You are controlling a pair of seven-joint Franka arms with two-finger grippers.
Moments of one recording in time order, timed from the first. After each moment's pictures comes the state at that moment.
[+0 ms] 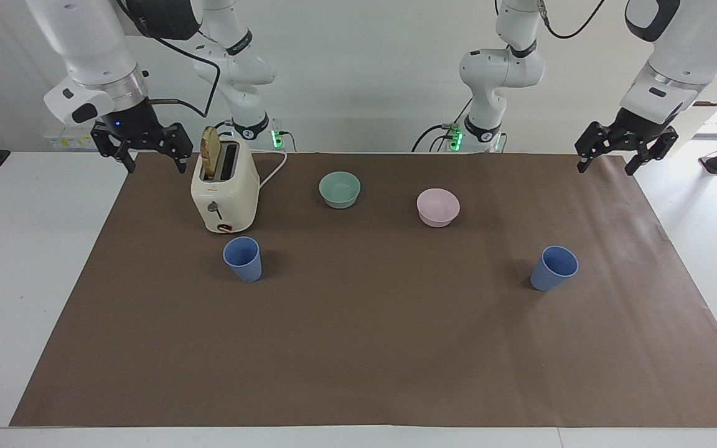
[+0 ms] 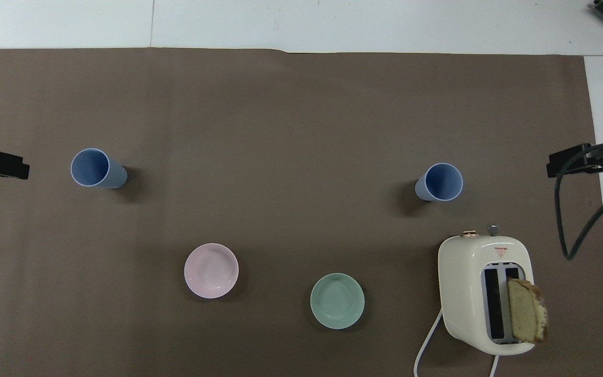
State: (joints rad) left arm -0.10 -0.03 0.08 -1.58 -0.01 1.59 0.11; right arm -0.14 0.03 0.13 -1.51 -0.06 1.53 -0.03
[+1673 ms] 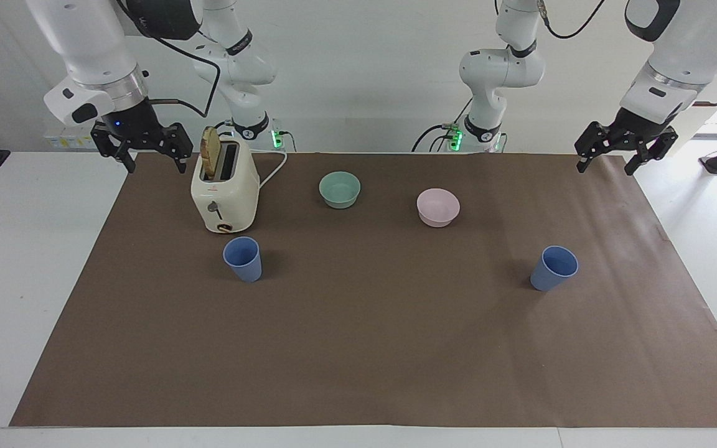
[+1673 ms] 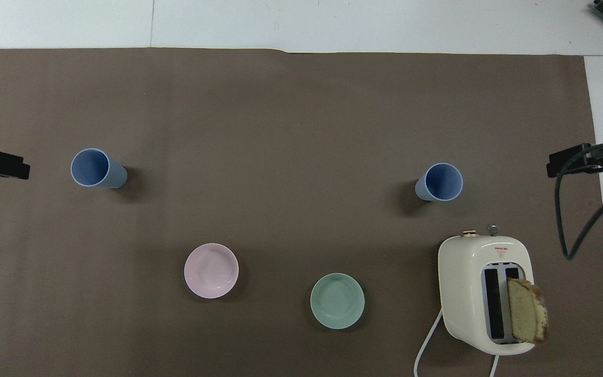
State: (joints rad) left arm -0.10 -0.03 0.08 -1.58 -0.02 1.59 0.11; right arm -0.14 0.03 0.13 -1.51 -0.06 1.53 -0.03
